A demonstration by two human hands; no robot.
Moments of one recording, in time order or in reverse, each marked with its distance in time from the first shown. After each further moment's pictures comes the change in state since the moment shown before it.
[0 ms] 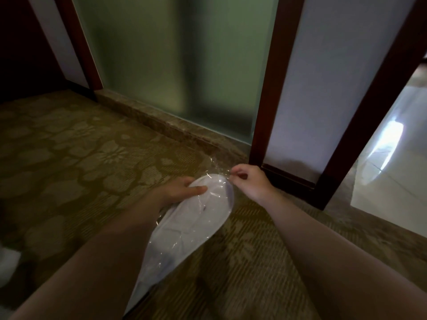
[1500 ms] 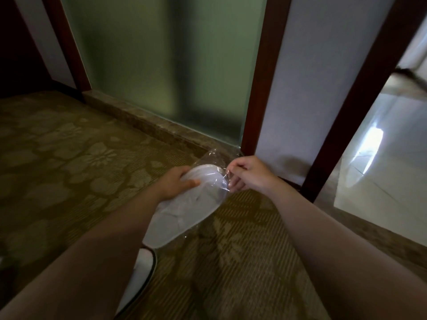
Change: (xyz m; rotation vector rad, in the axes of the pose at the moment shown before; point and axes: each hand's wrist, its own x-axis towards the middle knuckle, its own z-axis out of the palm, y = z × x) left_hand 0.010 0.016 0.004 0.117 0.214 0.325; right_hand -0.006 -0.016 -0.041 0.097 -0.113 -0.004
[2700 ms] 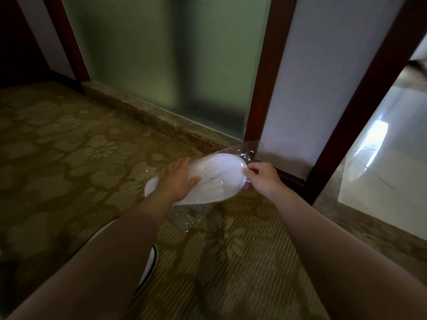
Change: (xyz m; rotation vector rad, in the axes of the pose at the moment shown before) left_hand 0.009 -0.014 0.026 0.471 0.169 -0.156; right_hand 0.016 0.048 0.008 -0.006 0.258 0.120
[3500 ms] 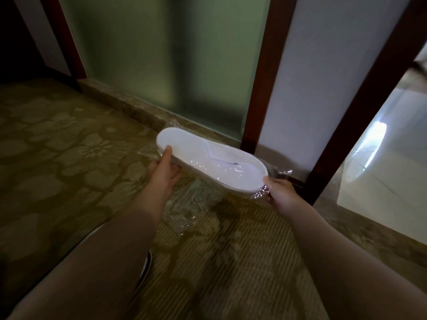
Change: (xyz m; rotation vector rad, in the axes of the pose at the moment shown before) left_hand 0.011 0.010 -0.011 -1.581 0.222 -0.611; right_hand 0.009 0.049 -0.019 0.497 0.128 0.378
